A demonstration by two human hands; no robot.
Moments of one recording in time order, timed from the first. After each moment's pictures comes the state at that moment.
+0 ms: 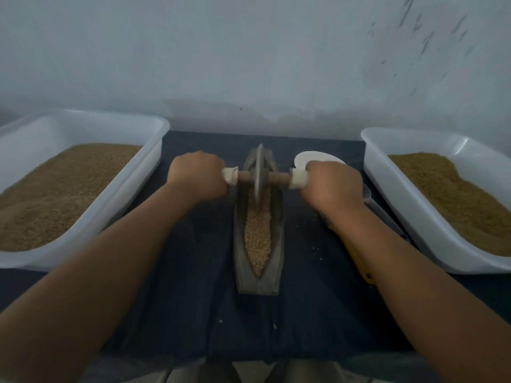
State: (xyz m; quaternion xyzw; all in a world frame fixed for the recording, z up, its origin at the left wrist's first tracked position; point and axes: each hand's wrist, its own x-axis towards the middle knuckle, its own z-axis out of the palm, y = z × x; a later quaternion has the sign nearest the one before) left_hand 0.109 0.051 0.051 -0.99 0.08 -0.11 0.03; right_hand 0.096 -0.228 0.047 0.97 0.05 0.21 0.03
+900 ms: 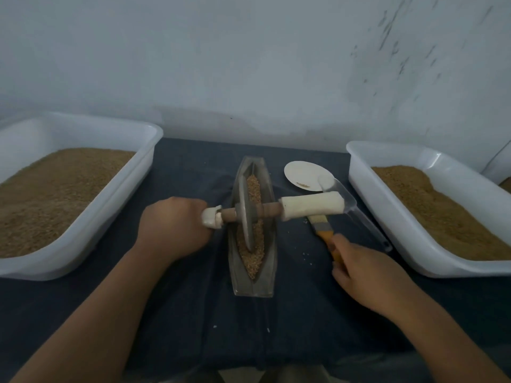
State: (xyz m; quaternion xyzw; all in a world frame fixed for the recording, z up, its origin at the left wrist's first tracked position) left_hand 0.028 0.071 0.010 -0.98 0.05 -0.18 -0.08; right_hand -0.054 -0.297 0.030 0.99 0.12 0.00 -0.01
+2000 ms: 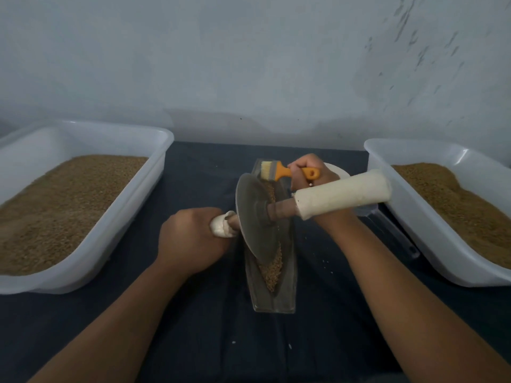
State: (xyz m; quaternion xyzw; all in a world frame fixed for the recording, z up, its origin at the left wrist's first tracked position) left_hand 0.009 0.065 0.014 -0.94 0.05 -0.17 -0.30; right_hand 0.082 -0.192 0.062 0.86 0.09 0.10 -0.49
